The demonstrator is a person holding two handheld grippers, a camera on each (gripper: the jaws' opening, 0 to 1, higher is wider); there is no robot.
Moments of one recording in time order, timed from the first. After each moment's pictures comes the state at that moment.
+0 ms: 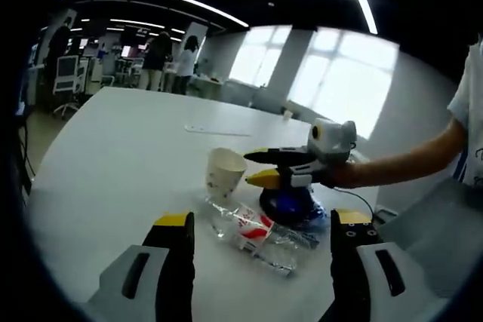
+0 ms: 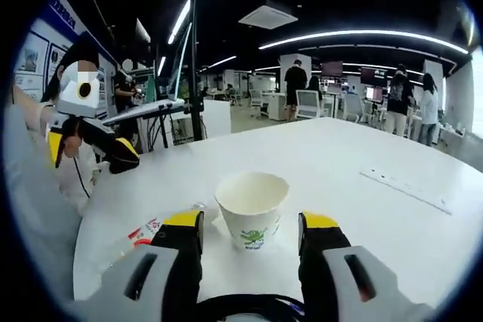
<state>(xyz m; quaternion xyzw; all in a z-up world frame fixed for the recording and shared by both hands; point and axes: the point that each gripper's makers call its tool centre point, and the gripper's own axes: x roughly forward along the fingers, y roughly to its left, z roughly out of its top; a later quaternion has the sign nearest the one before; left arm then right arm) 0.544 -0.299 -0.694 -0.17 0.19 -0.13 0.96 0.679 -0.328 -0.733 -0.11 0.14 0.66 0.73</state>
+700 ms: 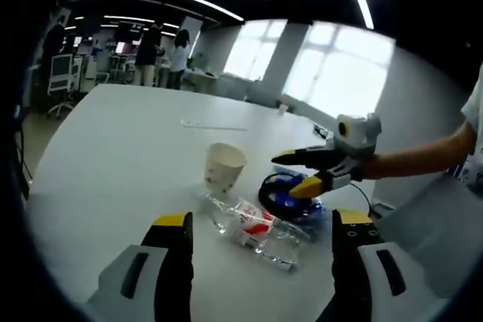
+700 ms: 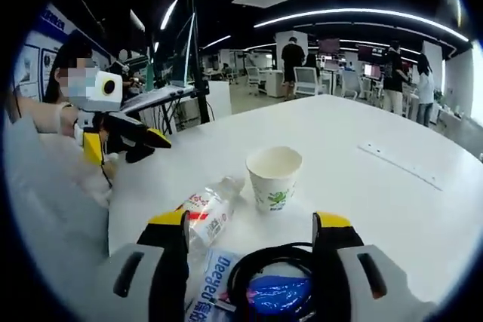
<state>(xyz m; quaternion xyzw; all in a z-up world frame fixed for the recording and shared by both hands) 0.544 -0.296 -0.696 -0.17 0.20 -0.16 0.95 0.644 -0.375 -0.726 -0.14 0.20 0.65 0.72</state>
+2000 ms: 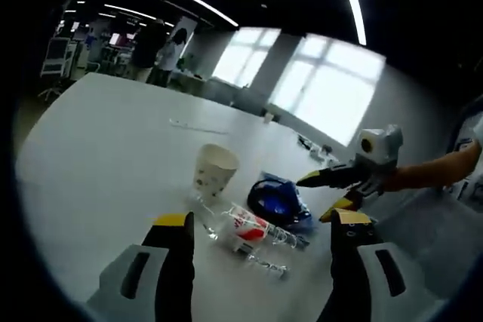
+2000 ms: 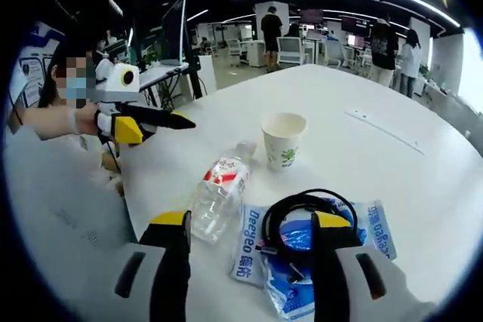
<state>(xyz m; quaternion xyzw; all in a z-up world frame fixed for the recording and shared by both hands) 0.549 -0.299 -0.698 -0.22 0.17 -0.20 0.94 0.602 -0.414 -0.724 -0.17 0.29 0.59 0.74</state>
